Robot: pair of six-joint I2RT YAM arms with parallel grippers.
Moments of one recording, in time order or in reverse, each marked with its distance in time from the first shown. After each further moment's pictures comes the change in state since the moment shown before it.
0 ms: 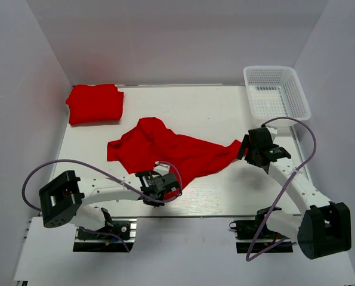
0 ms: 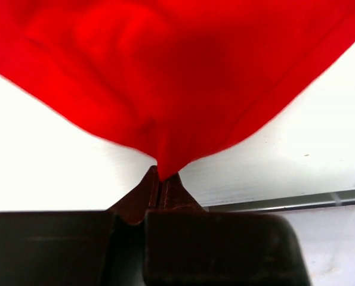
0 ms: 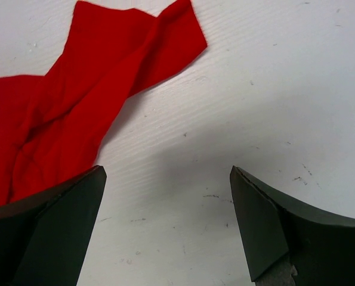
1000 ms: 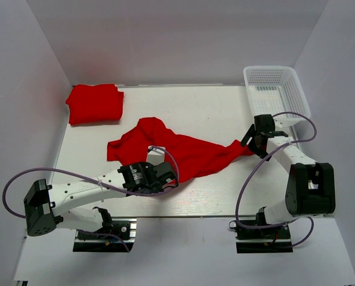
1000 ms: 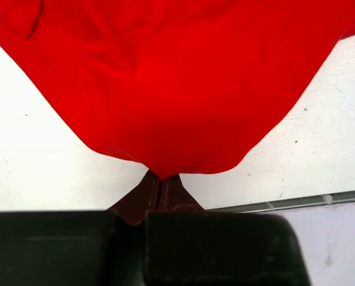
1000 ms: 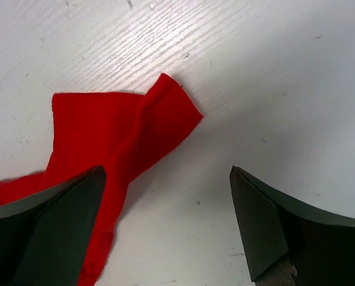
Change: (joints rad) left arm 0.004 -0.188 0.175 -0.155 -0.225 -0.021; right arm -0.179 0.346 0.151 0.102 -0.076 0.103
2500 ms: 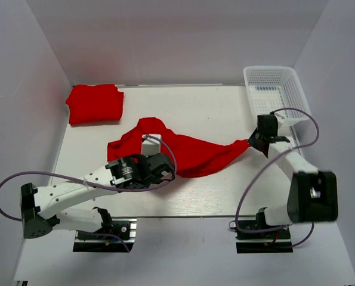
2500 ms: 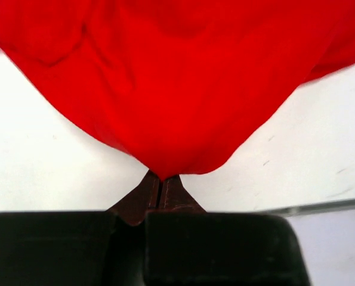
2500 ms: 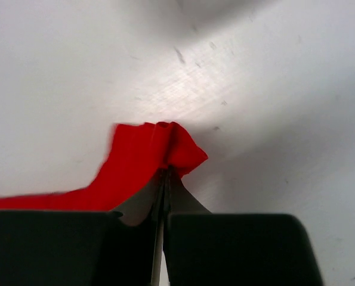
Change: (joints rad) left arm 0.000 -0.042 0.135 -0.095 -0.089 0.014; right arm -0.006 -0.005 -0.050 0.212 -0.012 -0.016
